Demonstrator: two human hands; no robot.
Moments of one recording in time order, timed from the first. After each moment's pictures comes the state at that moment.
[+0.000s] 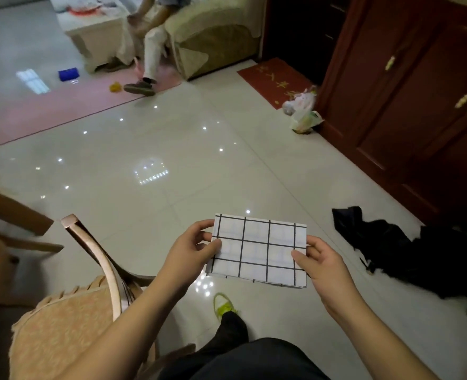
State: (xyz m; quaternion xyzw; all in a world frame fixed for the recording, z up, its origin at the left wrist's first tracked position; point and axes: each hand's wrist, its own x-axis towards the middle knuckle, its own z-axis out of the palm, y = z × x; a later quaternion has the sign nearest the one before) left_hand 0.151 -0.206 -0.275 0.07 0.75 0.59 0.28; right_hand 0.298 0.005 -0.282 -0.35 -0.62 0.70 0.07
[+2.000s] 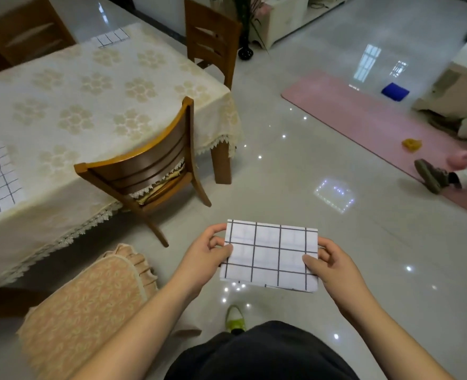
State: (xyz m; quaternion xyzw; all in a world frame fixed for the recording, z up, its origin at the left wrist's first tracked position) left_hand -0.332 -0.446 -0.280 -0.41 0.61 0.68 -0.05; right_hand -0.499 -0.249 -0.279 0.11 -0.73 0.56 -0.39
